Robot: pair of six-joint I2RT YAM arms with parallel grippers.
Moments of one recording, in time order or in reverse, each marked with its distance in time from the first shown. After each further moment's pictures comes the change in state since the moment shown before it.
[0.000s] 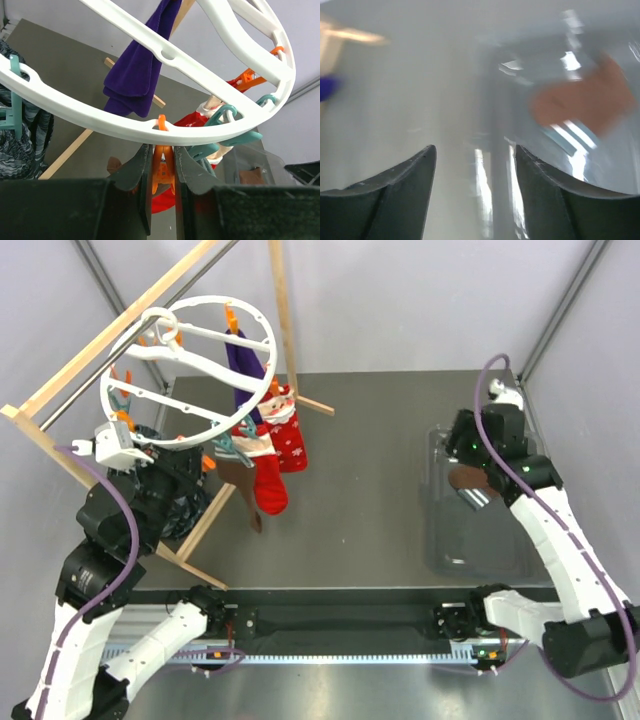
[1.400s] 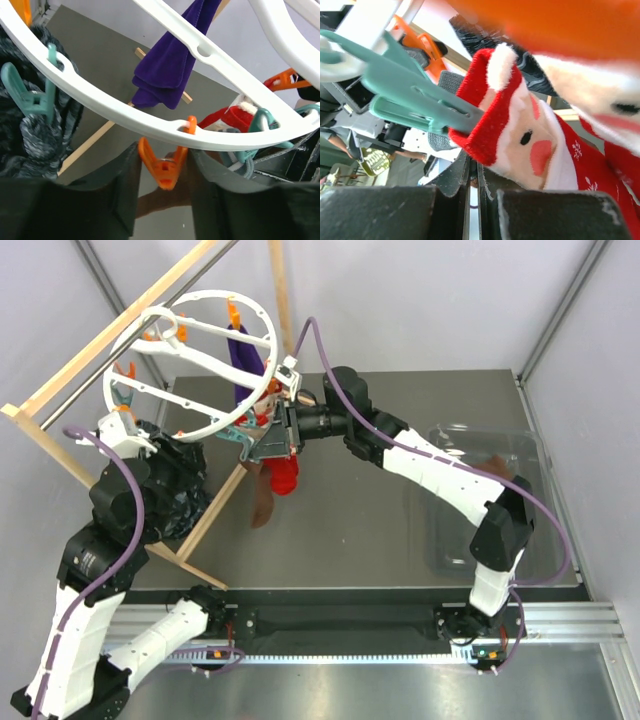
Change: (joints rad) left arm 0.000 0.099 0.084 -0.129 -0.109 -0.048; right arm 0.540 0.730 0.544 0.591 -0.957 0.328
